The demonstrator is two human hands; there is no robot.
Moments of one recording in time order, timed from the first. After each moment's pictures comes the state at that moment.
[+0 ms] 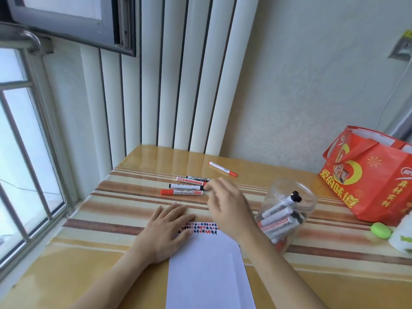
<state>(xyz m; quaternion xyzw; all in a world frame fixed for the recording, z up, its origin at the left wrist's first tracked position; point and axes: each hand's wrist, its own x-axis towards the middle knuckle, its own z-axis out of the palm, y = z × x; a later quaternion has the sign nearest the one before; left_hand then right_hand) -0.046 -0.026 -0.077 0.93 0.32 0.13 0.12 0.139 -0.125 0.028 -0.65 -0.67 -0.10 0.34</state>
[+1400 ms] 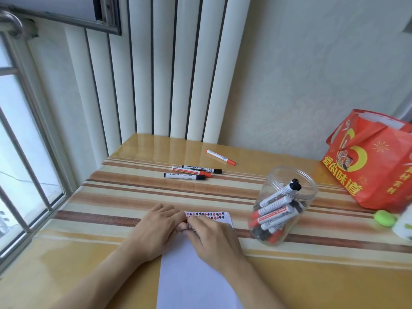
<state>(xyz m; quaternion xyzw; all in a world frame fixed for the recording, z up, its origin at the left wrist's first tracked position) -0.047 -0.040 -0.068 0.95 0.18 0.27 0.03 0.119 -0.158 -0.060 -0.65 -0.71 -0.13 0.23</state>
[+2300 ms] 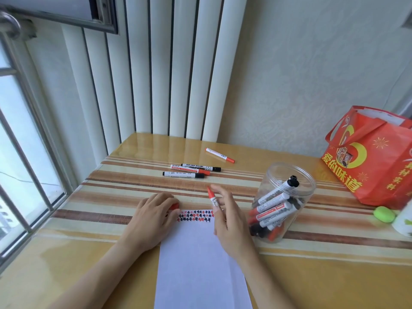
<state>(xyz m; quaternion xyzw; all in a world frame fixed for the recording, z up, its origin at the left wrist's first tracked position) -0.046 -0.028 -0.076 0.90 0.35 0.24 0.09 0.150 -0.165 -0.046 -0.67 -0.58 0.07 0.47</state>
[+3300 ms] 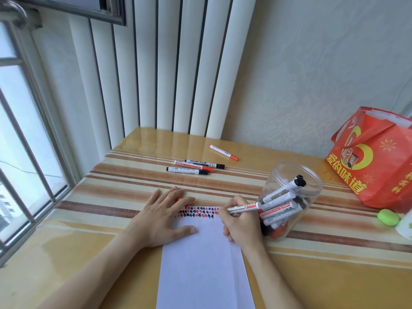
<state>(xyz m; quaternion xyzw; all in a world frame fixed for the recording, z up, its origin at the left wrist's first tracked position) -0.045 -0.030 -0.073 0.95 0.30 0.10 0.09 0.164 -0.160 -0.052 -0.71 -0.38 0.24 0.54</state>
